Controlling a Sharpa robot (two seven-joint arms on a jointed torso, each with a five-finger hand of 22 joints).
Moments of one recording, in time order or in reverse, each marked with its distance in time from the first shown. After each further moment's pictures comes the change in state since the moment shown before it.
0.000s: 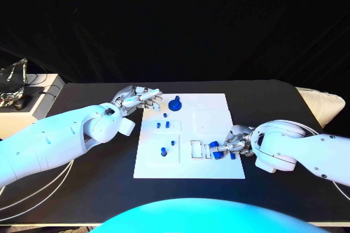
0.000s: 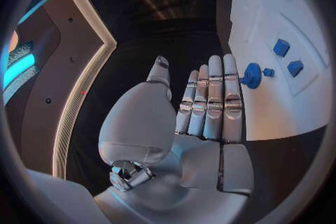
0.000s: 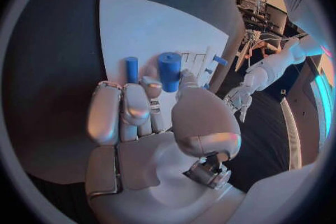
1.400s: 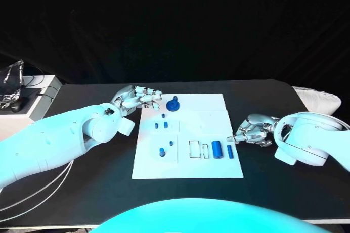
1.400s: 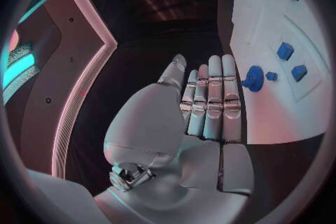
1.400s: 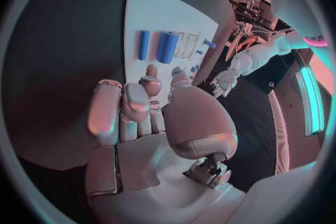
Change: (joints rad) left arm 0.003 0.007 0.000 -0.003 0.003 0.002 -0.003; left_hand 0.078 0.045 0.065 -0.104 0.027 0.011 -0.004 0.000 -0.001 0.020 -0.006 -0.020 -0.002 0.001 -0.001 0.002 0.011 0.016 -0.033 -0.006 -0.012 0.238; right arm 0.055 -0.161 0.013 0.041 0.008 0.005 0.177; right_hand 0.081 0.045 0.000 -0.003 -0.011 0.010 0.000 0.041 -0.123 -0.002 -0.003 -0.014 -0.031 -0.005 -0.003 -0.017 -0.066 0.000 0.000 -0.001 -0.038 0.000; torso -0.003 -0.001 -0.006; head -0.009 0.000
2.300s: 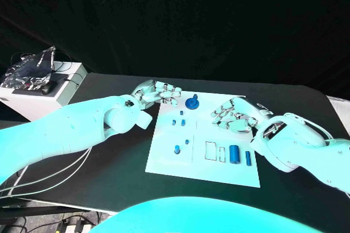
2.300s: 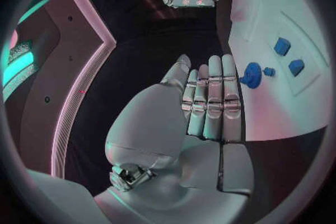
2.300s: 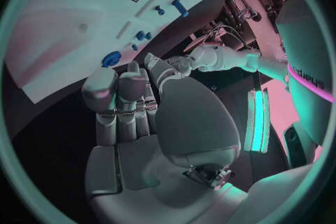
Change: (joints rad) left arm 0.015 0.006 0.000 0.008 -0.003 0.001 -0.004; left_hand 0.098 0.031 0.051 -0.072 -0.005 0.007 0.007 0.000 0.000 0.002 -0.002 0.000 -0.002 0.001 -0.011 0.005 0.001 0.000 -0.005 -0.006 0.027 0.037; right arm -0.040 0.209 0.034 -0.037 -0.258 -0.410 0.341; right_hand 0.264 -0.146 0.463 -0.155 -0.176 0.031 0.095 -0.227 -0.593 -0.018 0.117 -0.805 -1.048 -0.001 0.057 -0.178 -0.272 0.054 -0.007 0.061 -0.301 -0.045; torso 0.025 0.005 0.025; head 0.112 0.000
